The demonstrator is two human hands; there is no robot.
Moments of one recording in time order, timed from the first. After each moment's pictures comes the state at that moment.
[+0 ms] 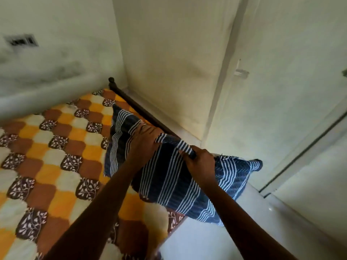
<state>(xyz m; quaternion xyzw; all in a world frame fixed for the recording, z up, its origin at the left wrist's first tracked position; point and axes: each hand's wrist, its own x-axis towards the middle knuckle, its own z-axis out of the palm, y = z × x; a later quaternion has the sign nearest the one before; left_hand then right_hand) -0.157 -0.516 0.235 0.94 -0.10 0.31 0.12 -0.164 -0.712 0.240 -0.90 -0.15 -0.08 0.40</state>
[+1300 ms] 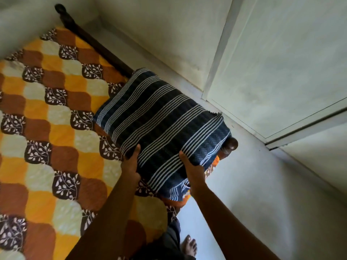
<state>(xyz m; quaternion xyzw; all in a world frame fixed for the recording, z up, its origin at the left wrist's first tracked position) -0.049 -0.474 -0.014 0.48 0.57 -0.06 0.67 -0.039 -0.685 0.031 -0.64 0.36 0.27 0.62</state>
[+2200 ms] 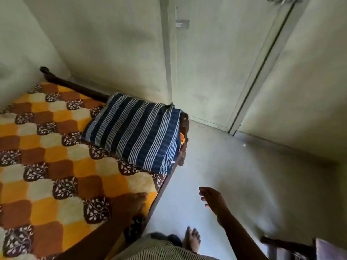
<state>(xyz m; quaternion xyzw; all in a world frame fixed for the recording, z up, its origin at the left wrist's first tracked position) -0.302 -0.563 0.051 0.69 0.35 -0.29 0.56 -0.309 -0.842 0.052 -0.73 0.28 0.23 0.58</state>
